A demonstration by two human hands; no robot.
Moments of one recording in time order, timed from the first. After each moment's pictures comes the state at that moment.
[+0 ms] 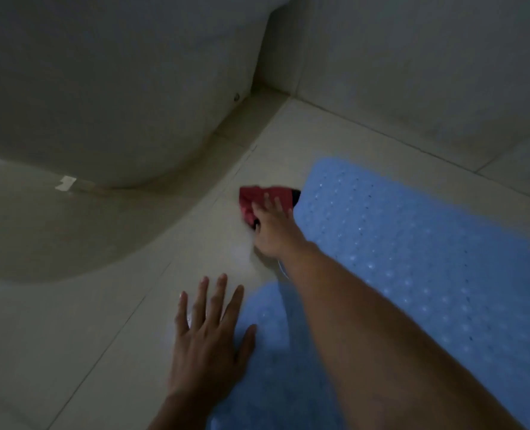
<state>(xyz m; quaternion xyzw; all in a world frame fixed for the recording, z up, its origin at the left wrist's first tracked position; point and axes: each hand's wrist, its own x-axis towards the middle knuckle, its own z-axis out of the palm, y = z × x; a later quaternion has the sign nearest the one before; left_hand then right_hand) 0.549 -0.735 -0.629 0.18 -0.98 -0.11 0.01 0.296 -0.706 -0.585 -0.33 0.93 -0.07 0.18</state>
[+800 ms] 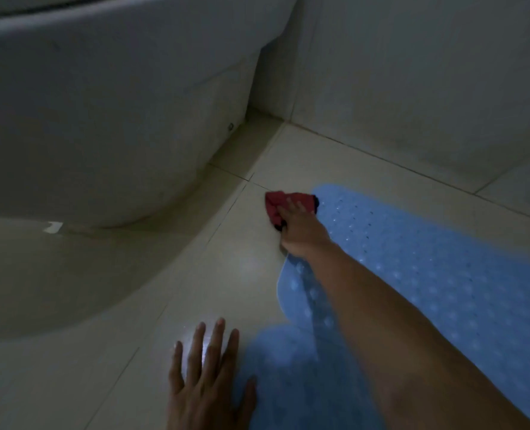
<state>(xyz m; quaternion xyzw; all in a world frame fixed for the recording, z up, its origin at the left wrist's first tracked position) 0.537 -0.732 -0.632 0.19 -0.97 -0.11 0.09 0.202 -0.687 -0.581 -0.32 0.93 -0.08 0.13</state>
